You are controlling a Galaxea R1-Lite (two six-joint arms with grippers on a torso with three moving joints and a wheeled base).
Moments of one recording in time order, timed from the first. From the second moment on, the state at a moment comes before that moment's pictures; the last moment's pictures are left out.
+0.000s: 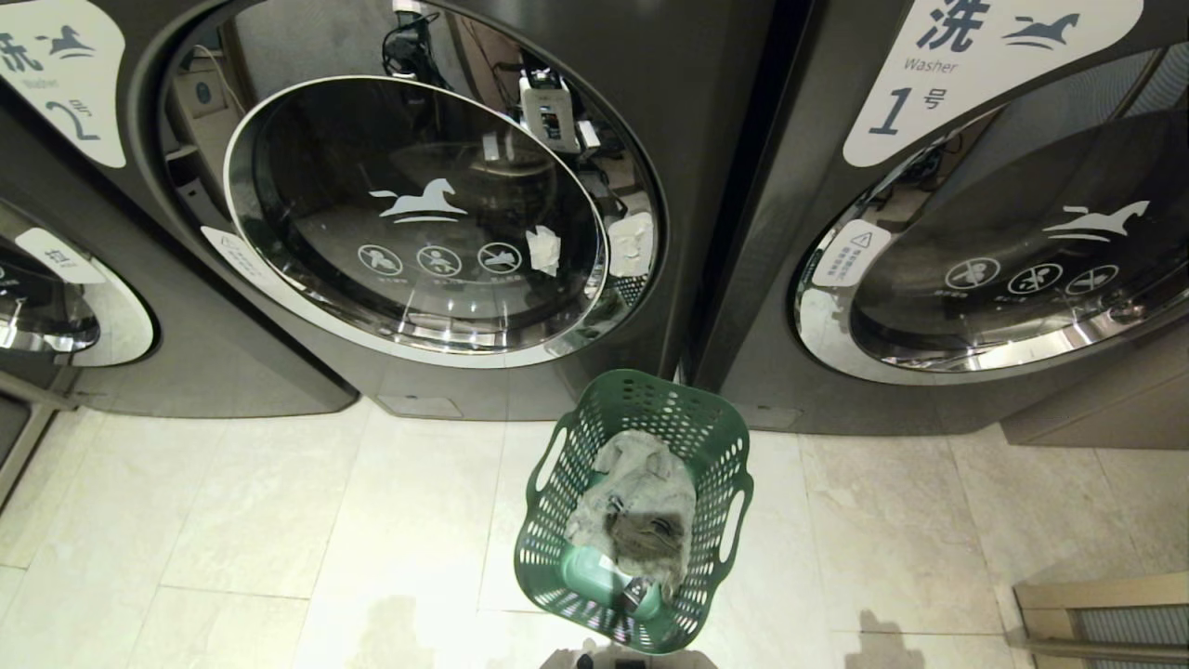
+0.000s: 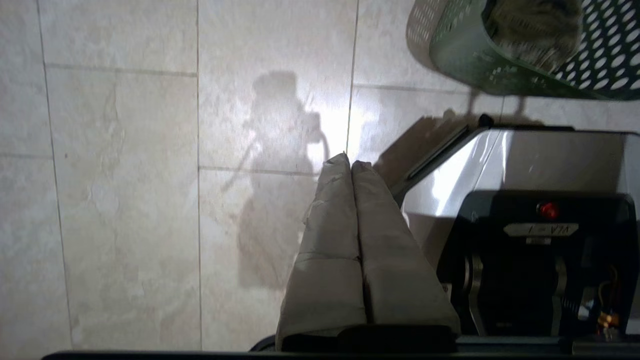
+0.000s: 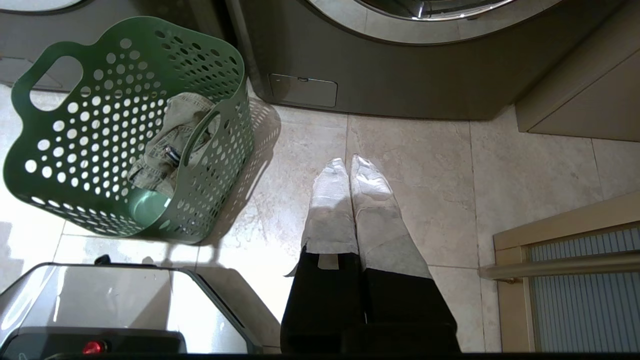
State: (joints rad) left arm 0.01 0.47 0.00 0.01 -0.01 0.02; right arm 0.00 0.00 0.00 0.00 0.01 -0.03
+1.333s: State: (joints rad) left arm -0.01 0.00 0.00 0.00 0.00 0.01; right arm 0.00 0.00 0.00 0.00 0.01 -0.01
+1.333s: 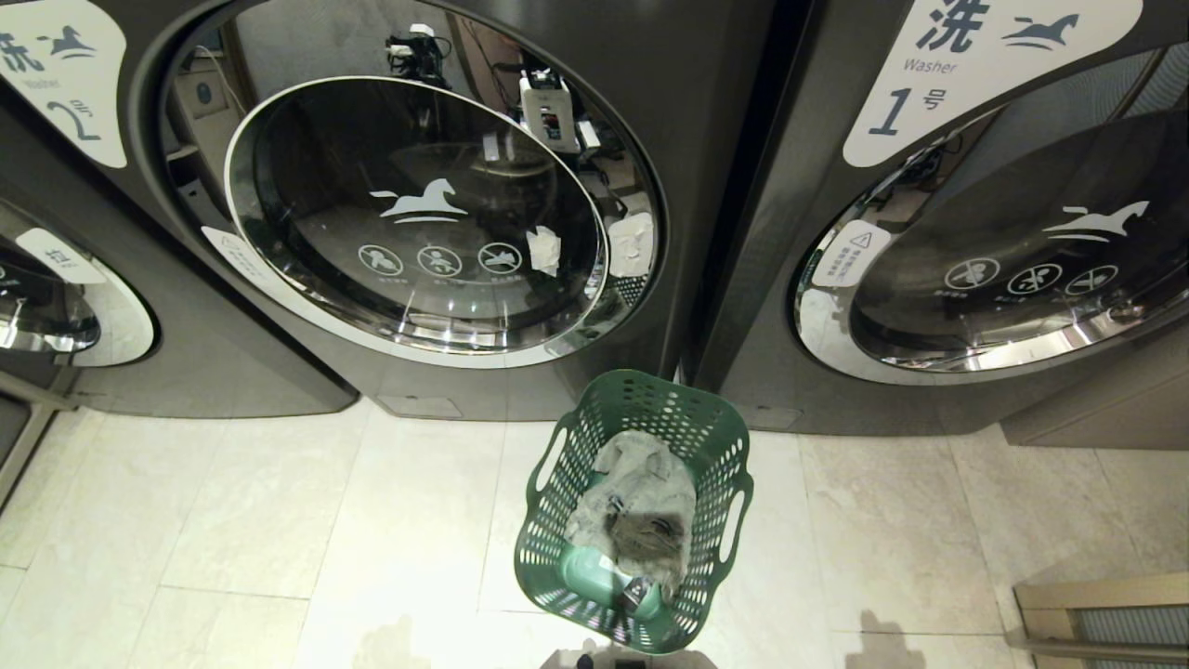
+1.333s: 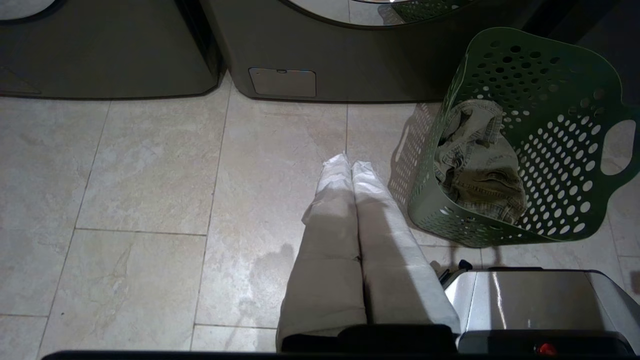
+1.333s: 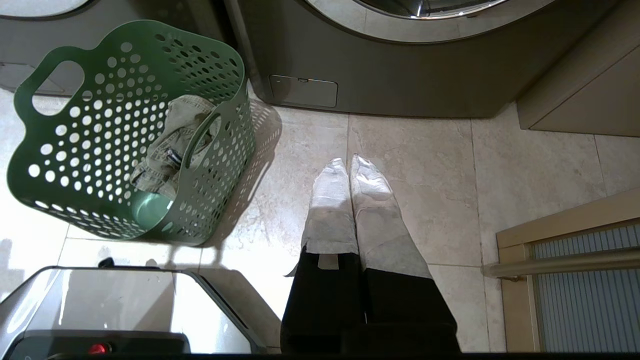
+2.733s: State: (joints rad) left arm -0.01 0.00 0.00 0.00 0.00 0.01; right arm 0.00 0.00 0.00 0.00 0.01 -0.01
